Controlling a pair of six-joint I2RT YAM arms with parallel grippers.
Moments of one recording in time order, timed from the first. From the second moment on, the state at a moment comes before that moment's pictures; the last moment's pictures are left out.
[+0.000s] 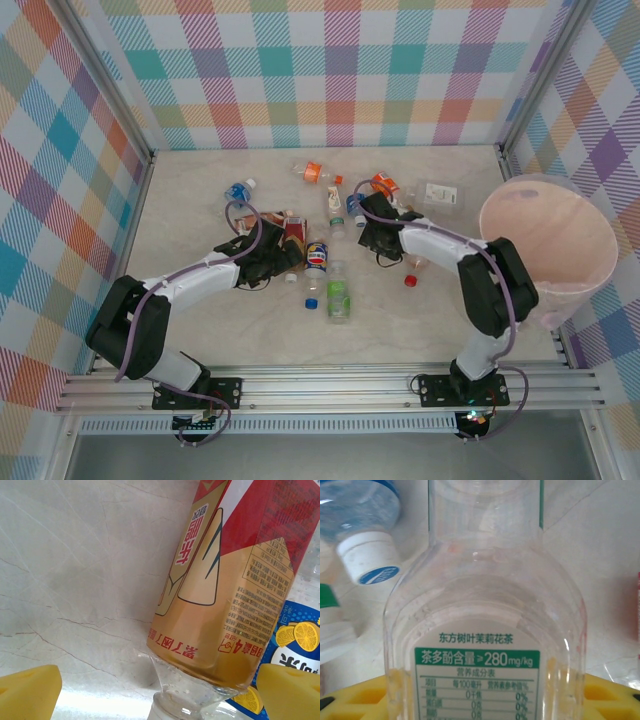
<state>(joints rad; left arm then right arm) -0.55 1.49 0.85 -0.38 -0.09 -0.96 0.55 1.72 1.12 -0.51 0.23 0.89</state>
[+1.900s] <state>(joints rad) -0.55 1.37 0.85 -0.14 0.03 -0.89 -0.37 1.21 1.72 -1.34 -0.14 0.25</state>
